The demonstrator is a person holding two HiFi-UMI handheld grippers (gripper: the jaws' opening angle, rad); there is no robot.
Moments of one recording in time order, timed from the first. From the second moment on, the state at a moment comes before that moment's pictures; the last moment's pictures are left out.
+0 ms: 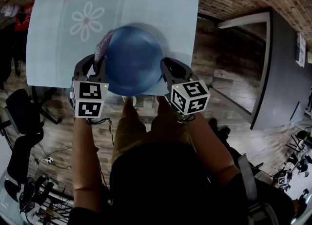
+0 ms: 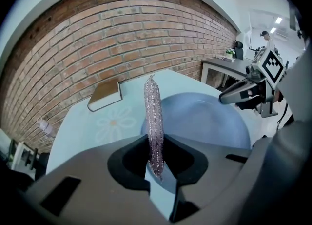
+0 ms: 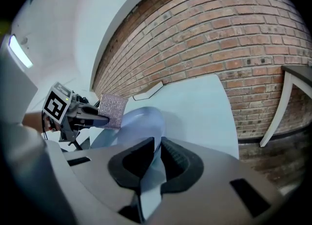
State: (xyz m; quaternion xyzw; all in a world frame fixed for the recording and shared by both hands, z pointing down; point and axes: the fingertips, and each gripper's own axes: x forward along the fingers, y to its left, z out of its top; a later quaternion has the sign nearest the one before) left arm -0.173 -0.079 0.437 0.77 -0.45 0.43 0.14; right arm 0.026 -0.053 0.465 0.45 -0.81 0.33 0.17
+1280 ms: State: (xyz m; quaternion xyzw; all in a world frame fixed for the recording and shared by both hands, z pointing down) left arm -0.069 0.053 0.448 0.83 -0.32 0.41 0.21; right arm 0.026 -0.053 0.465 0.44 -0.81 0.35 0.17
